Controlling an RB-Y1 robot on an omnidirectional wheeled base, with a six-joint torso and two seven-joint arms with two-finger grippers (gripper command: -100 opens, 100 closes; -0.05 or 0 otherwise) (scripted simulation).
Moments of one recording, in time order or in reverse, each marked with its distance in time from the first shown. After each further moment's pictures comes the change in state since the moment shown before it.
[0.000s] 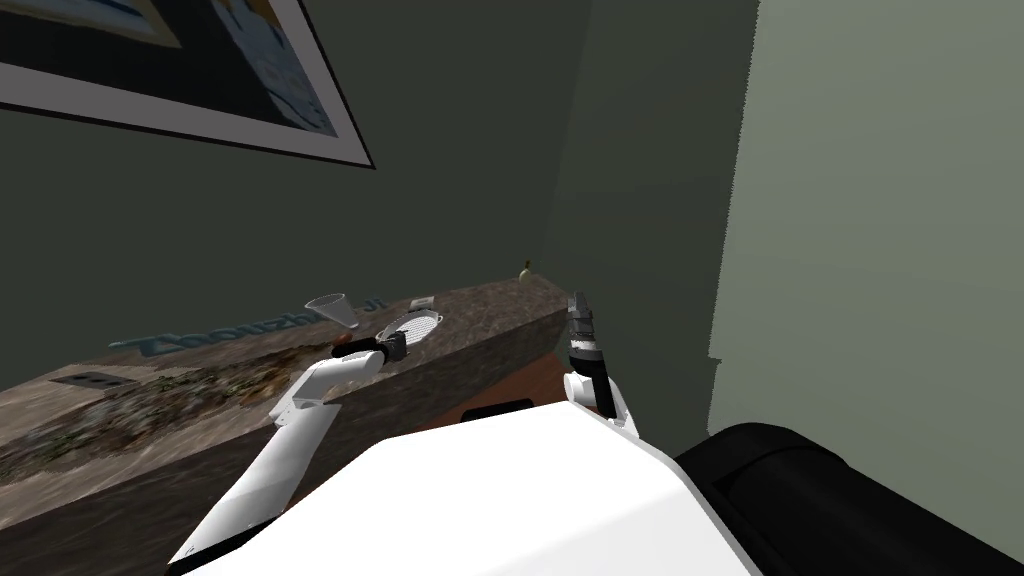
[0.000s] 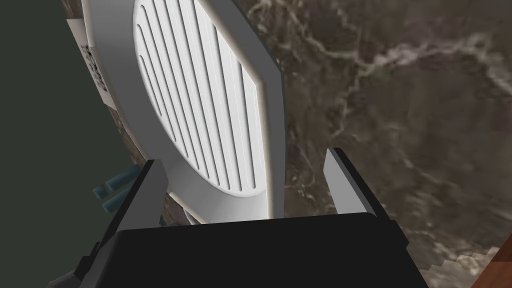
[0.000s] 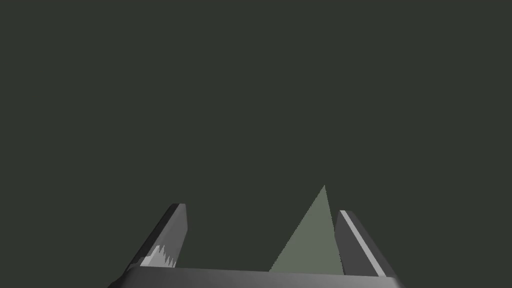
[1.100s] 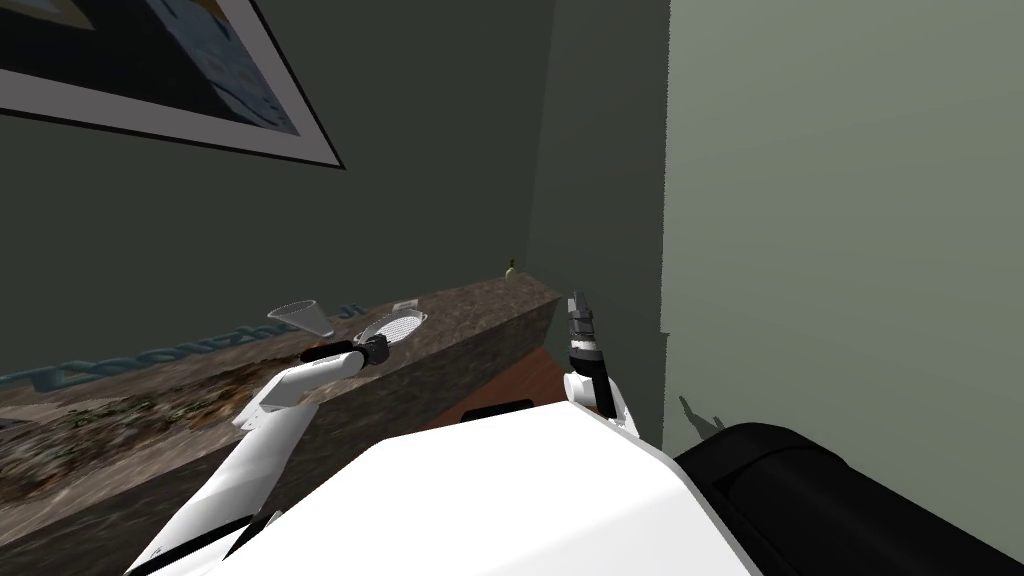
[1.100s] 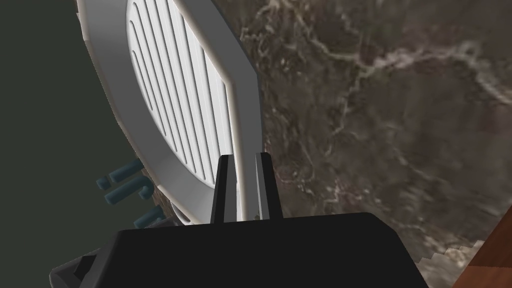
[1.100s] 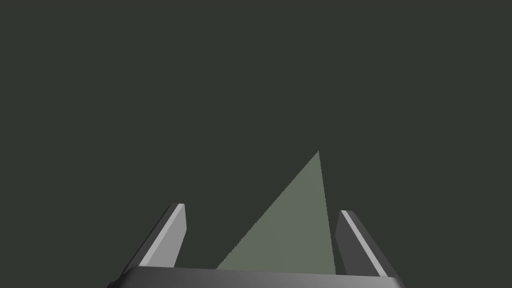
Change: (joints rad) left arm -0.033 0.070 0.092 0.169 0.080 -0.068 -0.032; right arm 0.001 0.000 0.000 0.000 0.000 0.000 0.000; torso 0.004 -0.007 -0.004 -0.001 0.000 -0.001
